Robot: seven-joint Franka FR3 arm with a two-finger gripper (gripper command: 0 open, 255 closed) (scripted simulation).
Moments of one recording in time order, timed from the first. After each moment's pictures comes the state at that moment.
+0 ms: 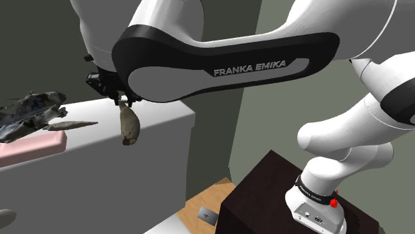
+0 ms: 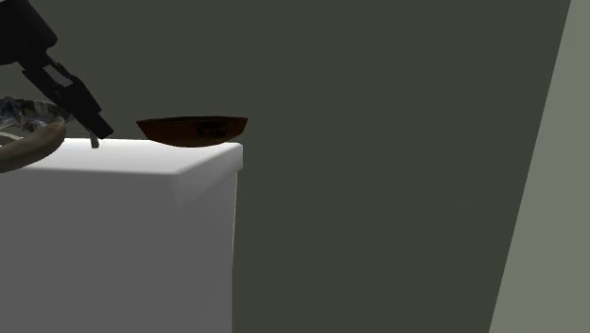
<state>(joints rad) -1.12 -0.46 1.81 -1.58 -0.08 2.00 1.47</state>
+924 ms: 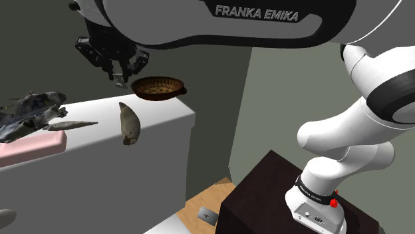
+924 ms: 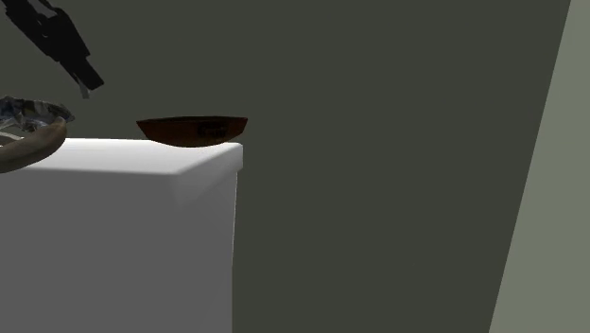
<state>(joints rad) -1.21 -0.47 1.83 -1.36 -0.05 1.82 1.40</state>
